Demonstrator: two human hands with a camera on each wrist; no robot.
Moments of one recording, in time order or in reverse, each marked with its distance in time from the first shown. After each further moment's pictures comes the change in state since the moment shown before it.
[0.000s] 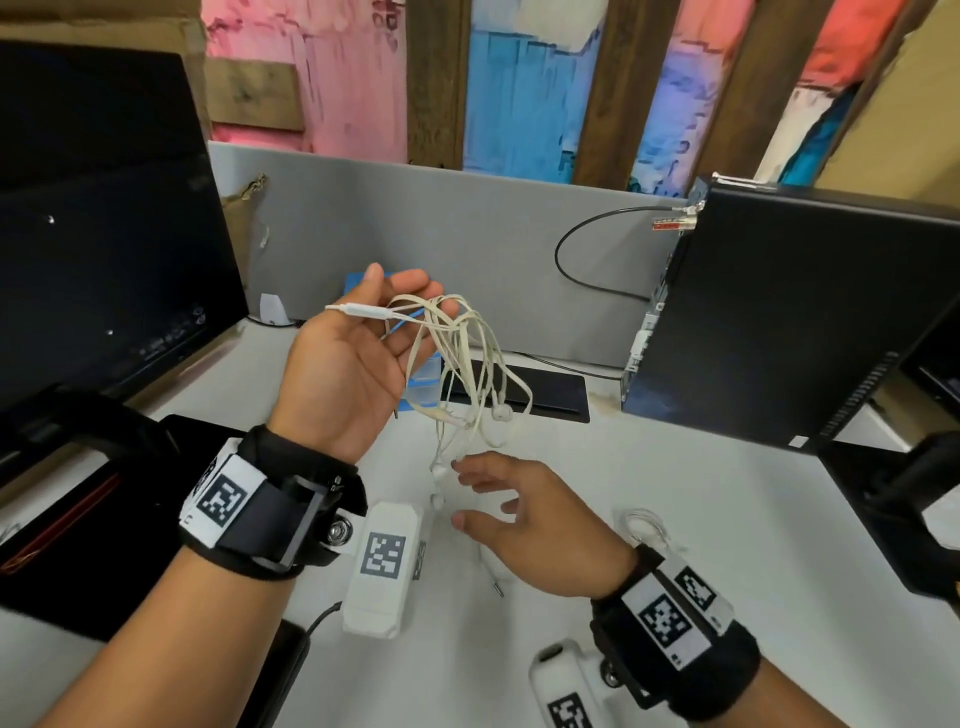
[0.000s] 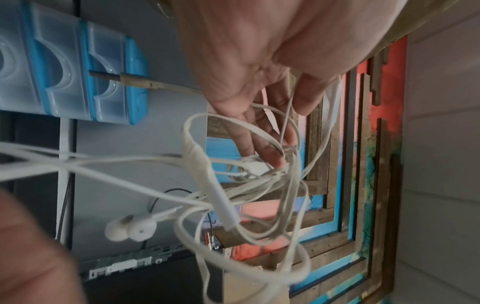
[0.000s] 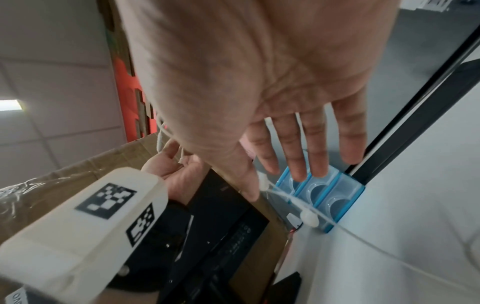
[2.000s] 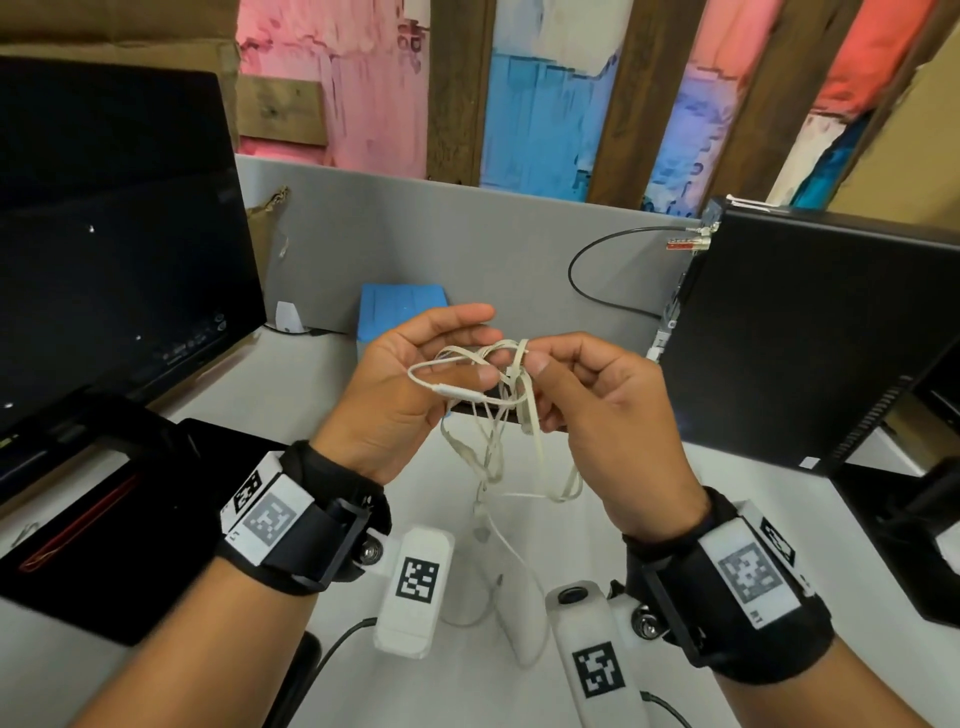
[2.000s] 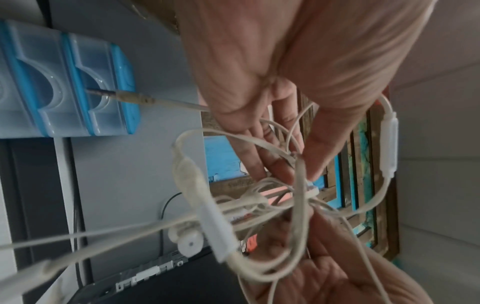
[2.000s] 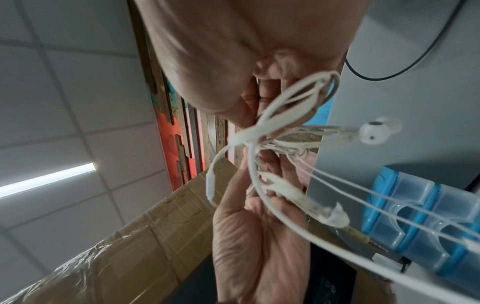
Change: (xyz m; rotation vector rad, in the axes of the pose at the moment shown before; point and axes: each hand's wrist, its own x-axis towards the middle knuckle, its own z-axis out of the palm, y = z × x) left_hand -0.005 -0.015 -0.002 0.246 -0.217 0.039; right_hand 0.002 -0.083 -0.052 0.534 0.461 -0.223
